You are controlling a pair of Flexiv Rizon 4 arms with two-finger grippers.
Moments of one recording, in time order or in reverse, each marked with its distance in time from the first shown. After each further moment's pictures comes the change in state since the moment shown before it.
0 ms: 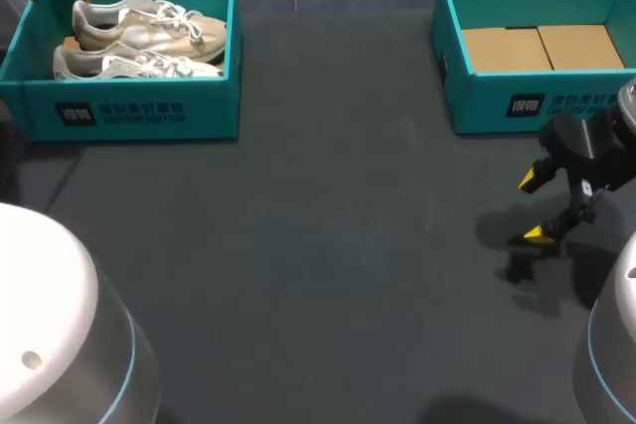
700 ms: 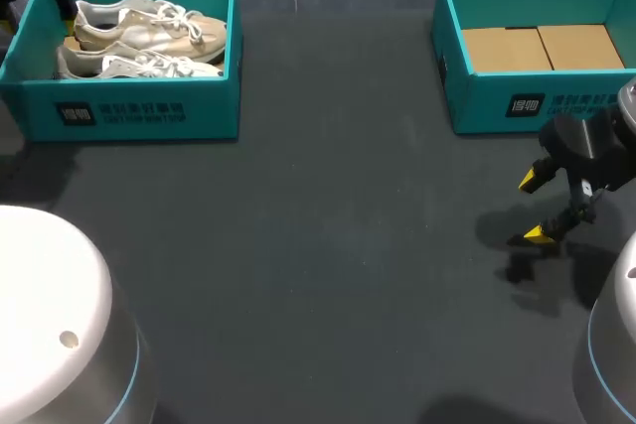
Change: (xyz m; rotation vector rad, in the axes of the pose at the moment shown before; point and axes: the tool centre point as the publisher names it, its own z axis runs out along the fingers) left arm -0.003 -0.101 -0.011 0.050 -0.007 -0.020; right arm 0.000 0.000 0.000 0.000 0.000 0.000
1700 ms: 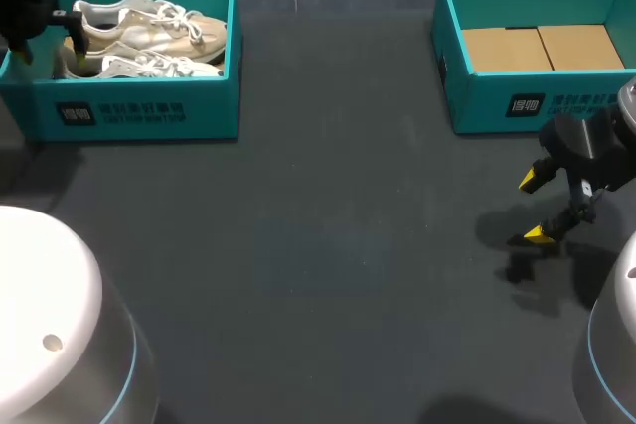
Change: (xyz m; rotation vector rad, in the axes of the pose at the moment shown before) left arm 0.002 0.010 0.068 0.016 0.027 0.018; right arm 0.000 0.000 0.000 0.000 0.000 0.000
